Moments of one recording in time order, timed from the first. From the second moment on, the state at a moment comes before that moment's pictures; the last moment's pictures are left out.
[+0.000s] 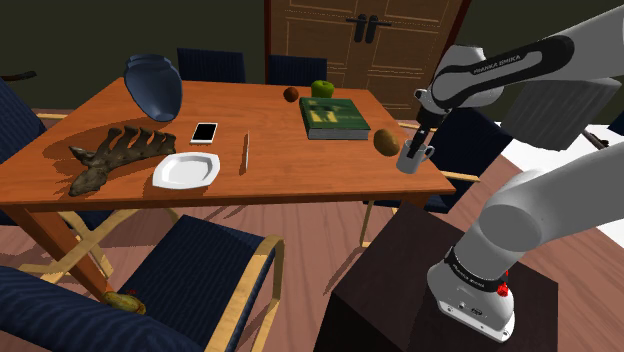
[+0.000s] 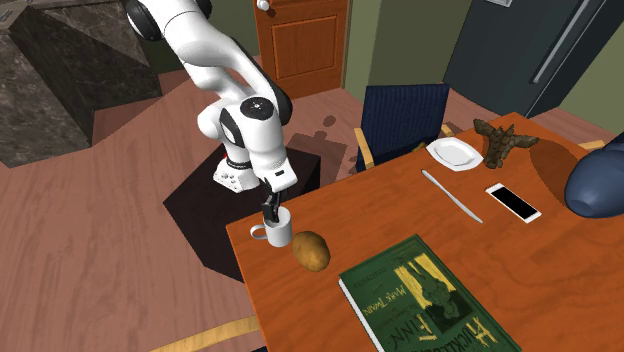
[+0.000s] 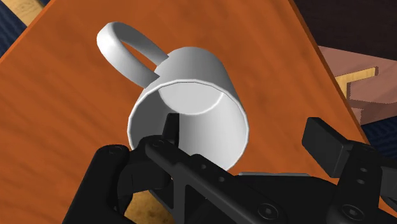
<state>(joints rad) -0.21 -0.52 -0.50 -2.71 -0.26 2.27 -0.63</state>
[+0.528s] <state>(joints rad) -0.21 -0.52 -0.50 -2.71 -0.26 2.27 -0.63</state>
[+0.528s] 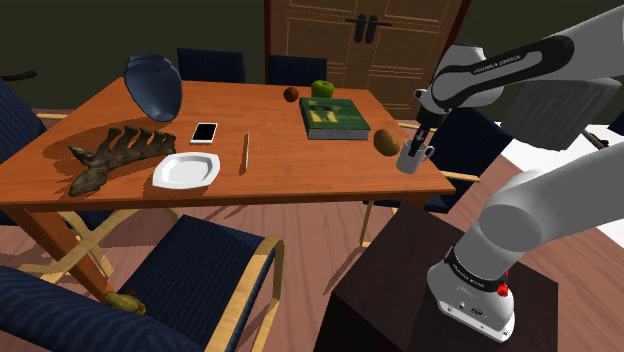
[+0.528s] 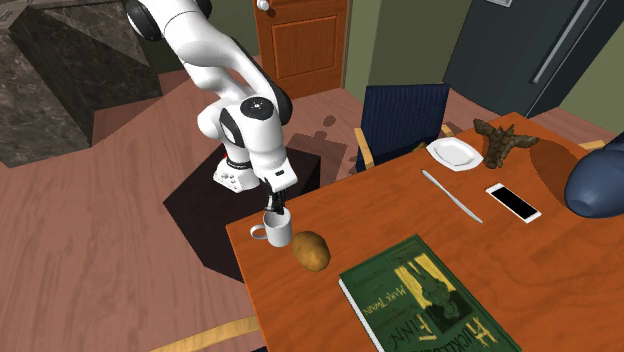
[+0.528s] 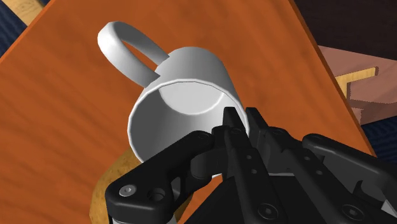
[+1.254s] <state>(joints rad) -0.22 -0.58 -0.47 -2.65 -0.25 2.15 -0.62</state>
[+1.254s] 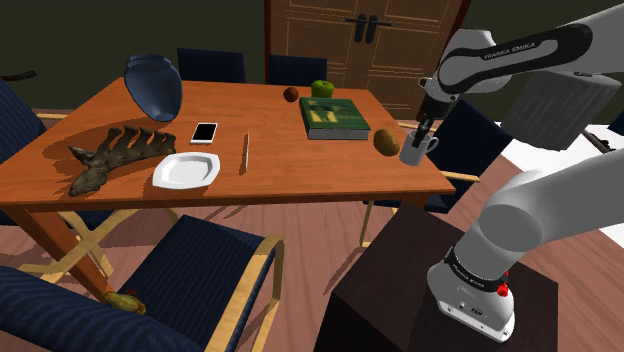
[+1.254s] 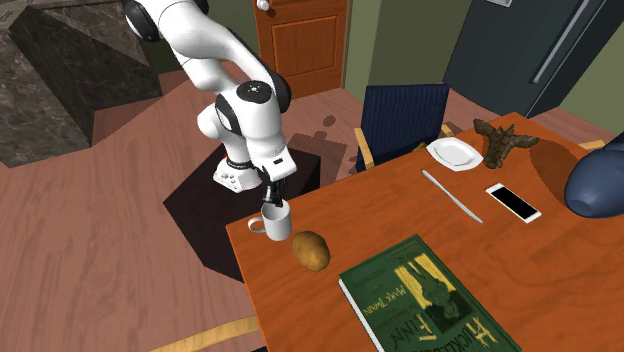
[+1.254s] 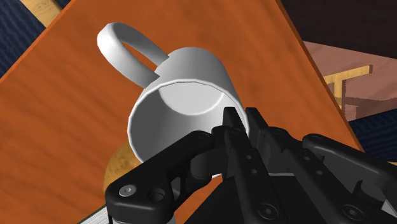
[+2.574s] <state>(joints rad) -0.21 -0.66 -0.40 -2.44 -0.22 1.86 -0.62</state>
